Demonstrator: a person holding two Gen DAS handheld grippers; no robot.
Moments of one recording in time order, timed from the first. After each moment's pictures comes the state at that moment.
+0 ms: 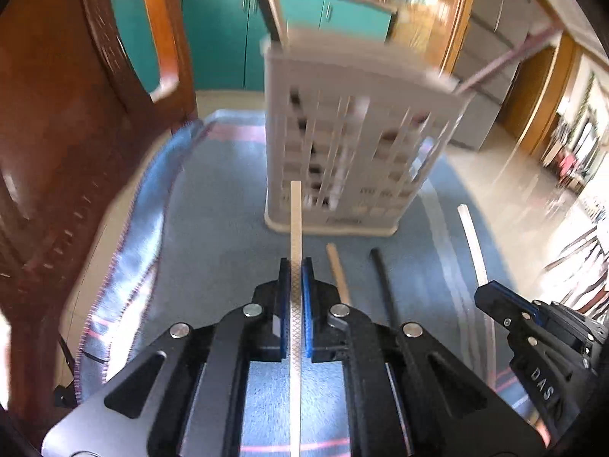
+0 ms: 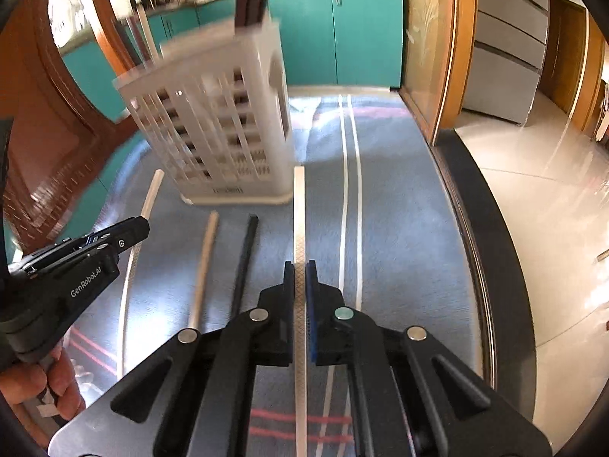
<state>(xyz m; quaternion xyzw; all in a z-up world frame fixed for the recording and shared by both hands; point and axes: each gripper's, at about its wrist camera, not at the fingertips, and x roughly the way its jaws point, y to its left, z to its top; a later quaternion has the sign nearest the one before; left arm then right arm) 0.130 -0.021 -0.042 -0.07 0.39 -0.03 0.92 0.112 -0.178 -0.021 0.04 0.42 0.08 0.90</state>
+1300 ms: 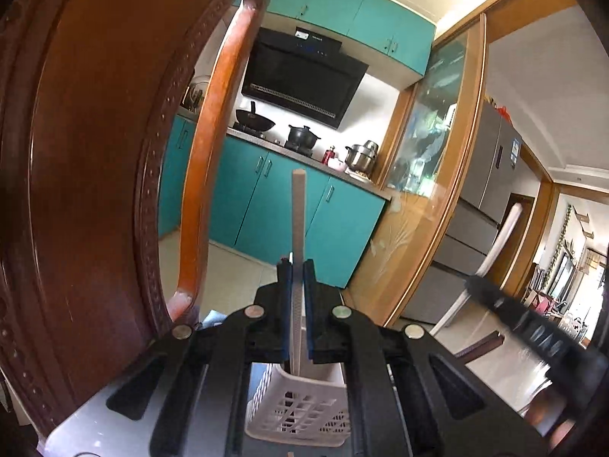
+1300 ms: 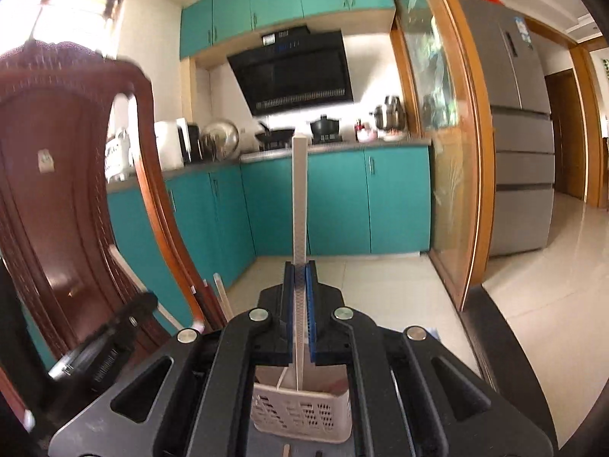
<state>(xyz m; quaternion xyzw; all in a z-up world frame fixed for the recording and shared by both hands) 0.152 0.027 0.070 -0.19 0.09 -0.01 0.98 0.167 -0.147 0.122 0.05 0.15 0.12 0.98</state>
